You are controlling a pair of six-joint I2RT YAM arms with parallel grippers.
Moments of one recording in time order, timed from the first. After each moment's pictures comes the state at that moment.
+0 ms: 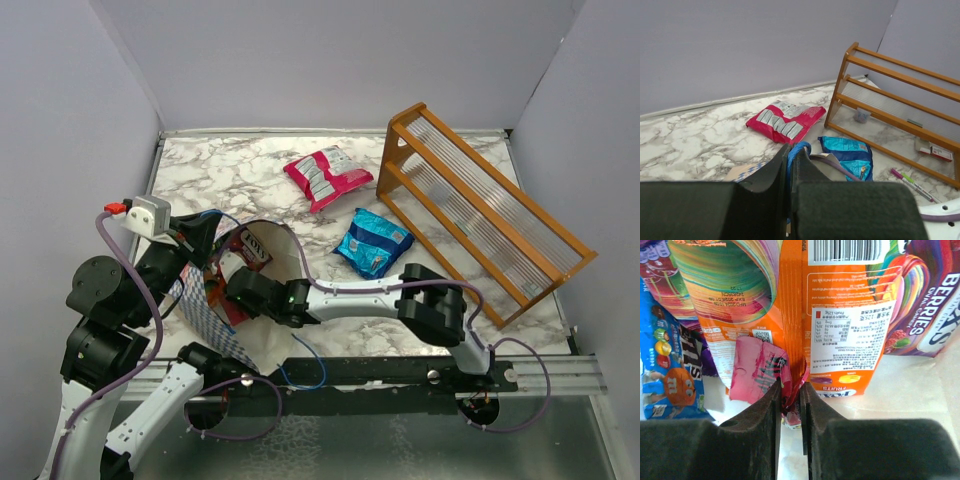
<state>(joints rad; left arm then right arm) -0.44 0.52 1.15 -0.54 0.04 -0.16 1.33 2.12 1.56 -0.08 0.32 0.20</state>
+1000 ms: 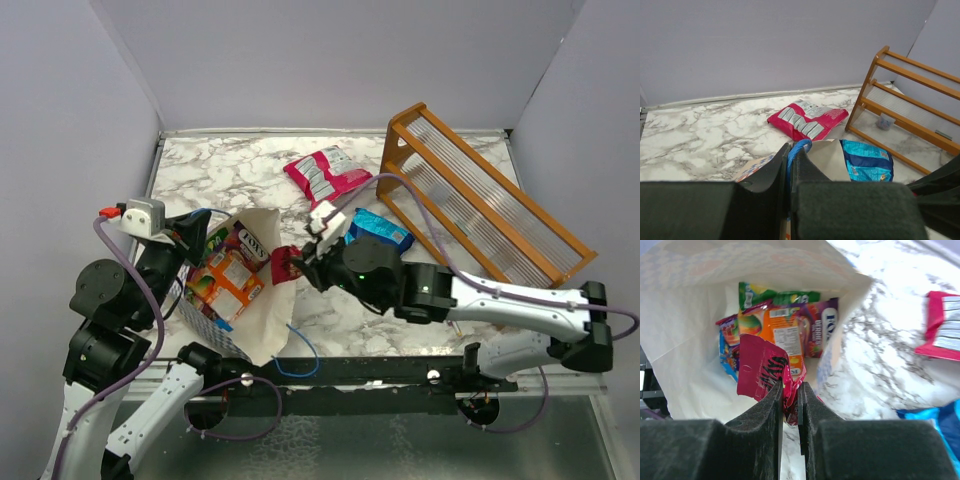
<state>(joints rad) -0.44 0.49 1.11 -0.53 -0.09 -0.15 1.33 1.37 1.25 -0.16 0.39 0.17</state>
